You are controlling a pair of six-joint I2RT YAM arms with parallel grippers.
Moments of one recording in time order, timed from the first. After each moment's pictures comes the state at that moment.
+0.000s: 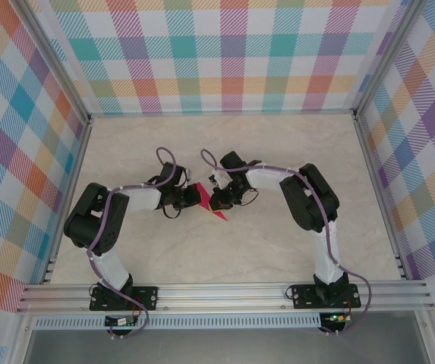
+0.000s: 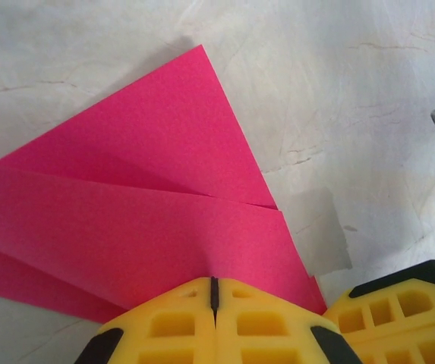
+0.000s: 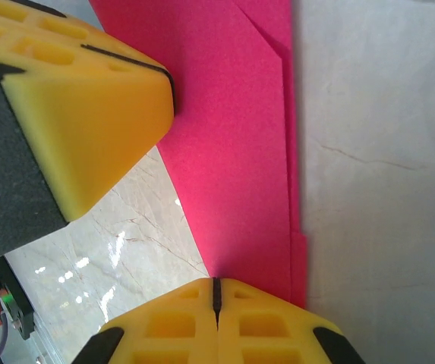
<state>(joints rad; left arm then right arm) -0.40 1.76 0.84 -0.04 0.35 -0.63 0.65 2.13 1.40 -0.55 -0.65 0.31</state>
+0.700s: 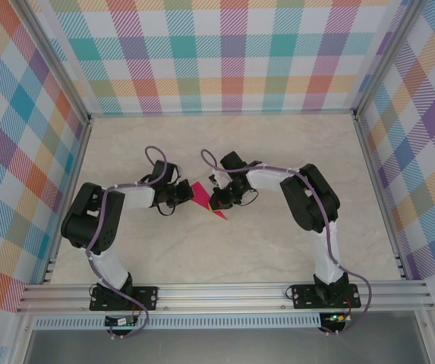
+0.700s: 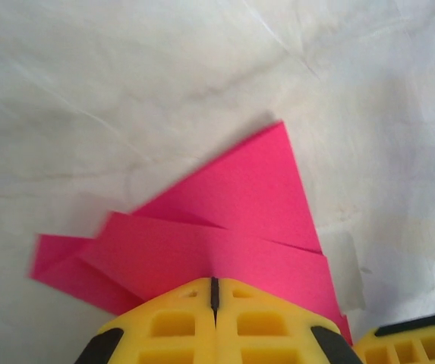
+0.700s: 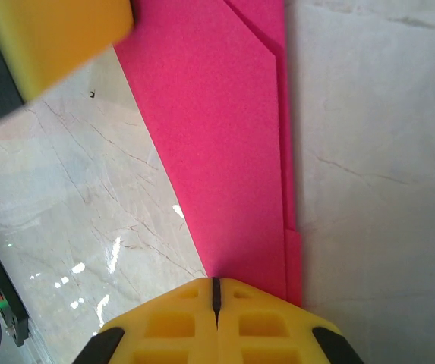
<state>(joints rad) -0.32 1.76 0.83 -0.02 0.32 -0.66 0.65 2.12 1.38 -0.52 -0.64 0.31</state>
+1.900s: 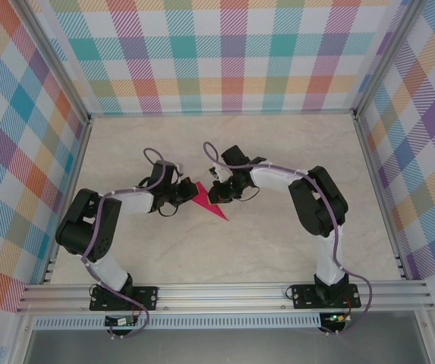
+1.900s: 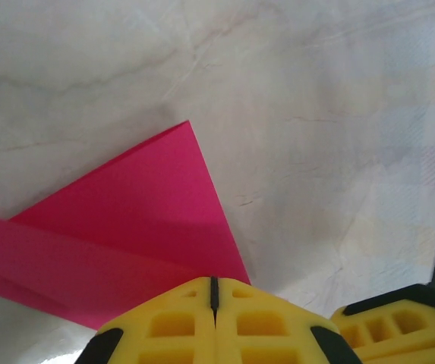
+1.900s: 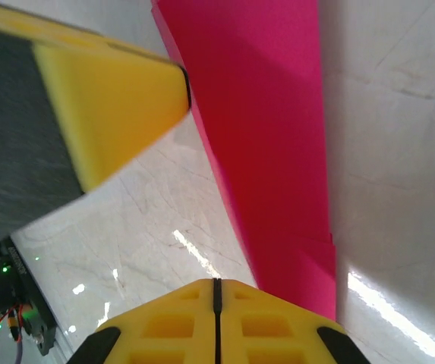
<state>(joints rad) -0.37 1.70 0.76 0.13 0.41 -0.77 0.66 2.04 1.38 -0.50 -0.61 0.36</state>
